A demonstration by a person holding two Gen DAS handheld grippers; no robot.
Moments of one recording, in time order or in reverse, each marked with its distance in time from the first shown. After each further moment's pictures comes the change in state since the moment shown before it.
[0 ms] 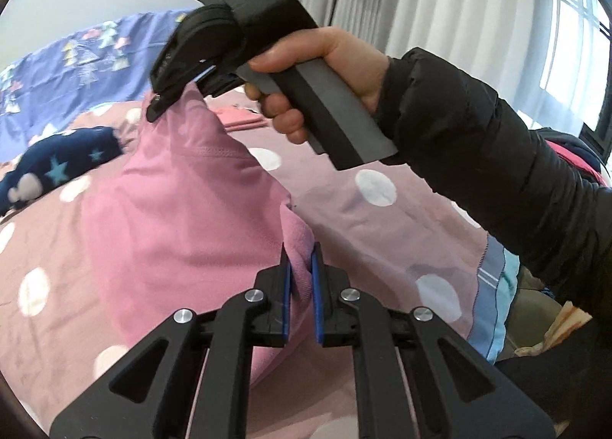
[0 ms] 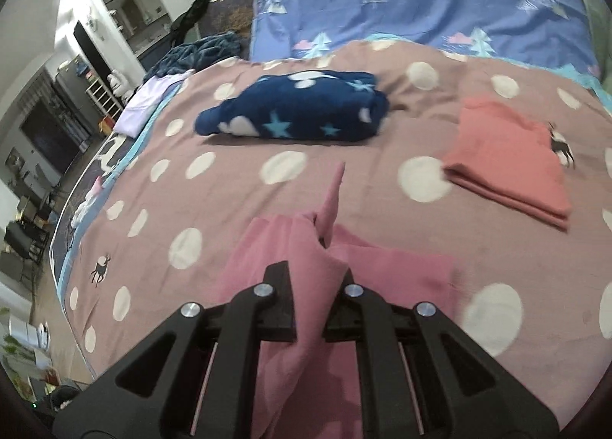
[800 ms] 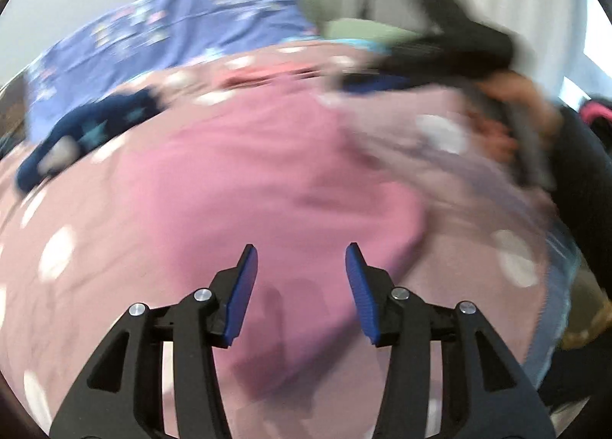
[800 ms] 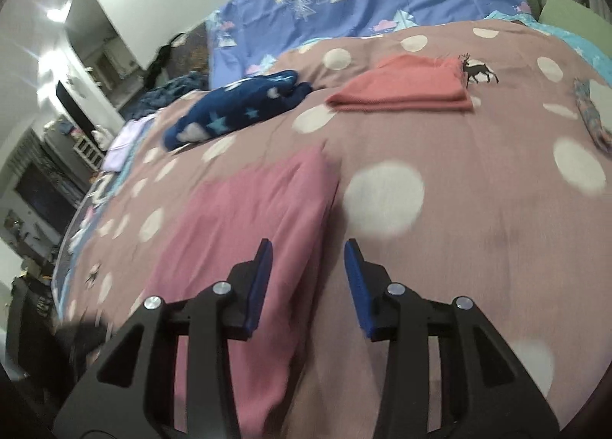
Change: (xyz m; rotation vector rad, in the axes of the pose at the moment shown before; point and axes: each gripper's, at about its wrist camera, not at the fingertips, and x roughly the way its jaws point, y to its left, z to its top) left arm 0.020 0.037 -0.049 -0.048 0.122 0.264; right arm -0.056 -0.088 -0.135 0.163 -0.142 0.003
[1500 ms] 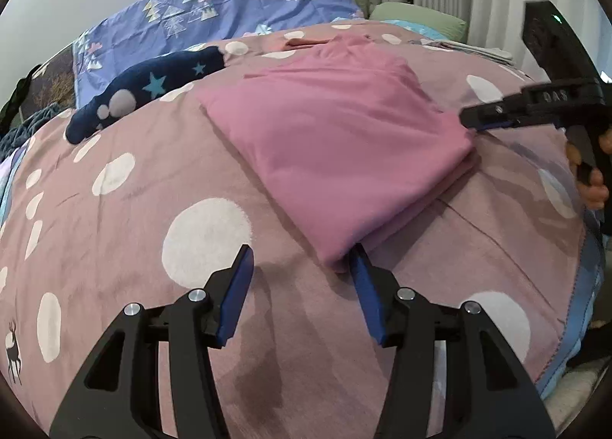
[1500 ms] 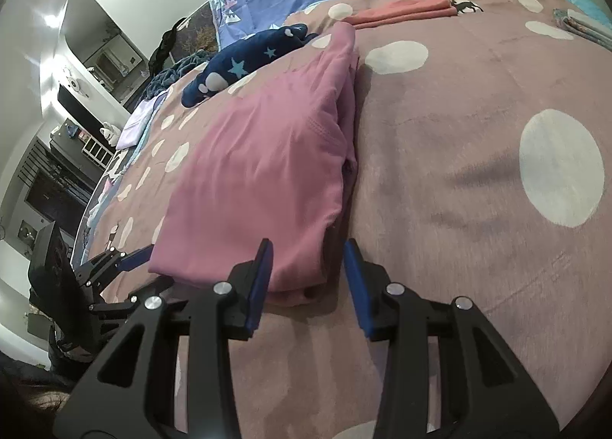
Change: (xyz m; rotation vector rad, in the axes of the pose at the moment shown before) left arm -0.023 0.010 -0.059 -0.021 0.039 0.134; right arm -0.016 0.027 -0.105 0.088 0.073 0.024
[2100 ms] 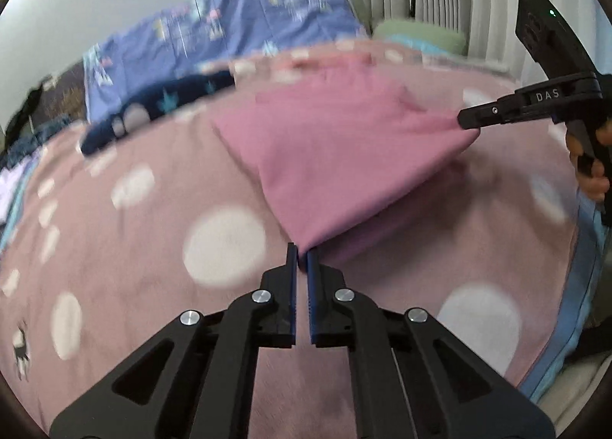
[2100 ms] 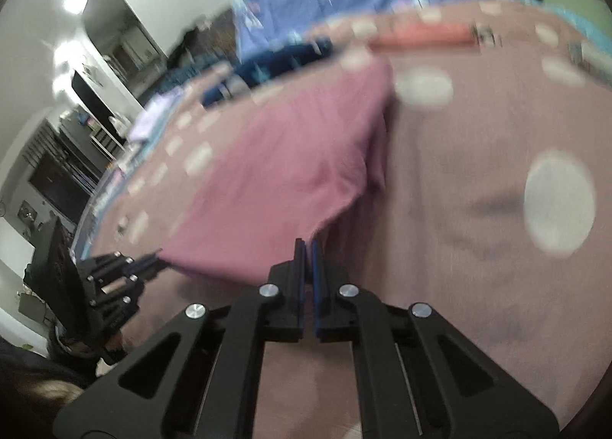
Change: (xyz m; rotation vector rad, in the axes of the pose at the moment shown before) left arm -0.017 -0.004 -0.010 0.017 -0.033 0.024; right arm -0.011 0.015 -0.004 -0.071 0.004 -0.002
